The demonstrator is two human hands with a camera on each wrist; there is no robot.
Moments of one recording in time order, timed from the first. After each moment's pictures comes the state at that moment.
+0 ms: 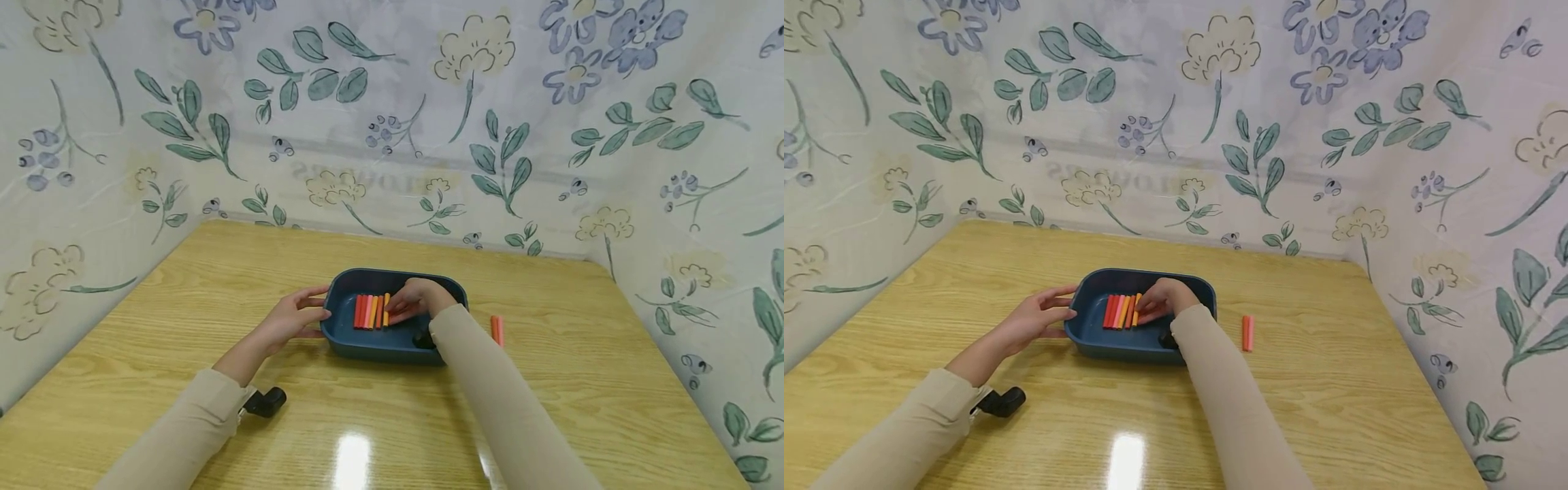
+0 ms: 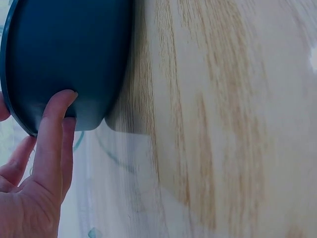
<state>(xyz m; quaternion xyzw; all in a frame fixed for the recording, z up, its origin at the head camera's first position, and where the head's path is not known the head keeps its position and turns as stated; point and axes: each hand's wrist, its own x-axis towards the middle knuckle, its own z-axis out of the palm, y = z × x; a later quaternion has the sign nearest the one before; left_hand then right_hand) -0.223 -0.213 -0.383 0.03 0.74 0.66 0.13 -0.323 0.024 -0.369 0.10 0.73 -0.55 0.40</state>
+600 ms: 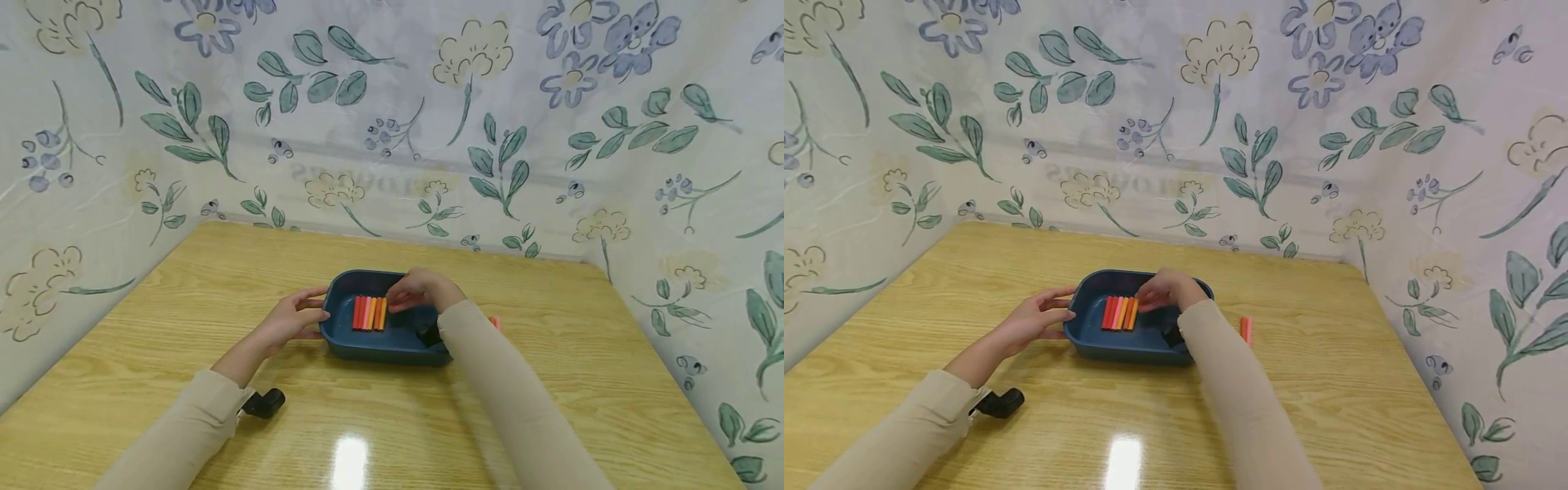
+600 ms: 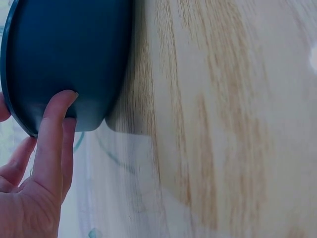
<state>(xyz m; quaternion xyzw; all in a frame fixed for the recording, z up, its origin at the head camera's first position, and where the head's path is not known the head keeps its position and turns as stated) -0.222 -0.213 -0.381 0.03 0.75 0.65 0.13 -0.323 0.031 -0.347 0.04 0.75 -0.55 0.37</state>
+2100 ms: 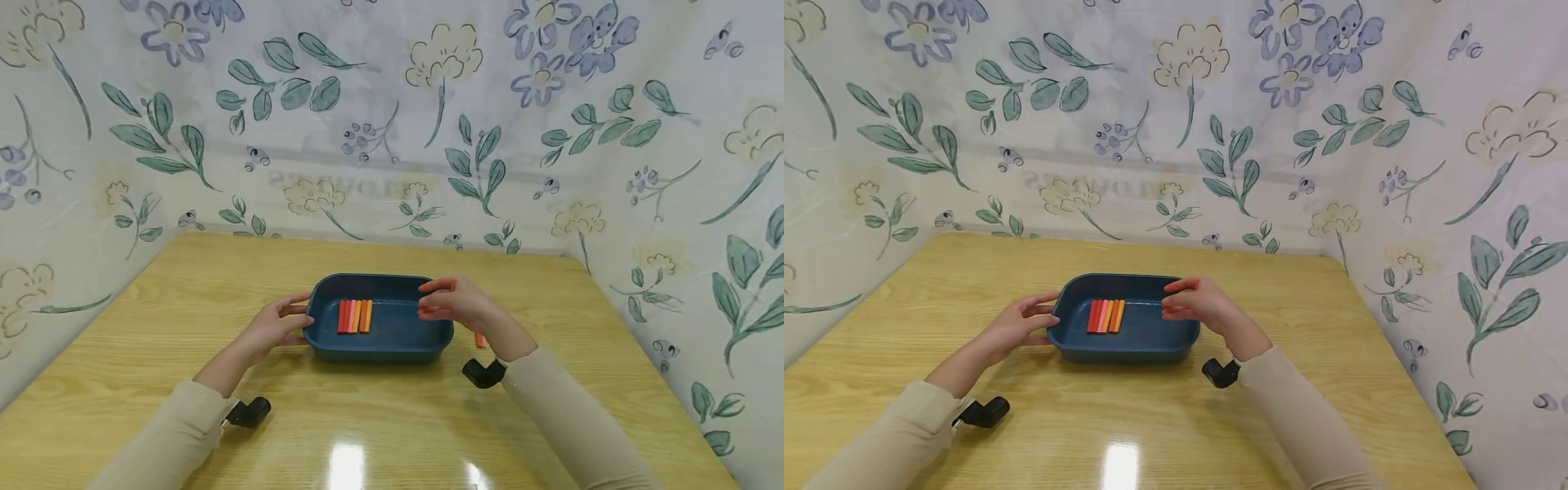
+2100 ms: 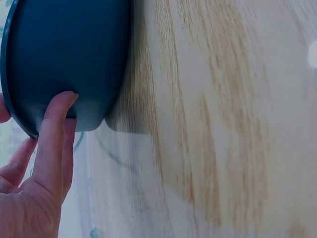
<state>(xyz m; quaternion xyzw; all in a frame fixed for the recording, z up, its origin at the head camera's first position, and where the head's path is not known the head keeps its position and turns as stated) -0.227 -0.206 -0.377 0.02 0.76 0.64 0.14 -0.254 0.128 -0.323 -0.07 0.70 -0.67 0.25</state>
